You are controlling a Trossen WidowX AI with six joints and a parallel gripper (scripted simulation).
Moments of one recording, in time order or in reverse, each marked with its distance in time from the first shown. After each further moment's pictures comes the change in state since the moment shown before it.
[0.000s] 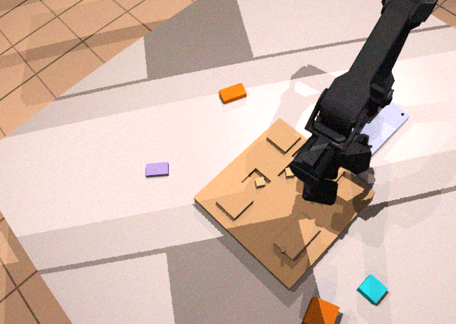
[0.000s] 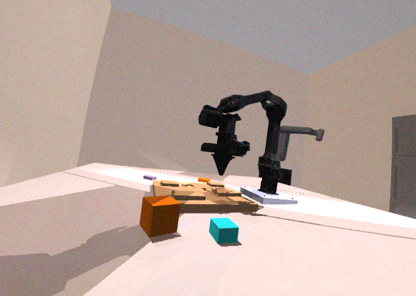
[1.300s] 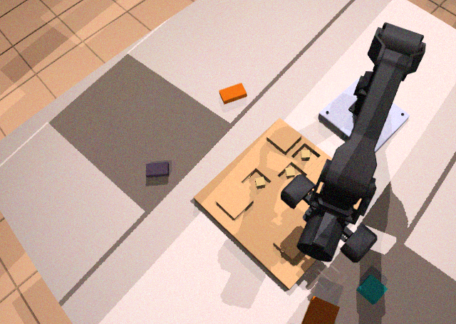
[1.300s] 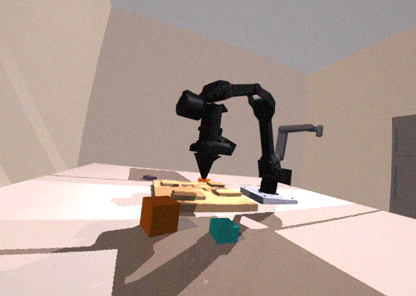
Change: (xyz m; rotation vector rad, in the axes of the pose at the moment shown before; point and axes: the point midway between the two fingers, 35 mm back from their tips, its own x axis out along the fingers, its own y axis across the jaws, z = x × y) arm 0.001 -0.118 0.023 -1.027 -0.005 -0.011
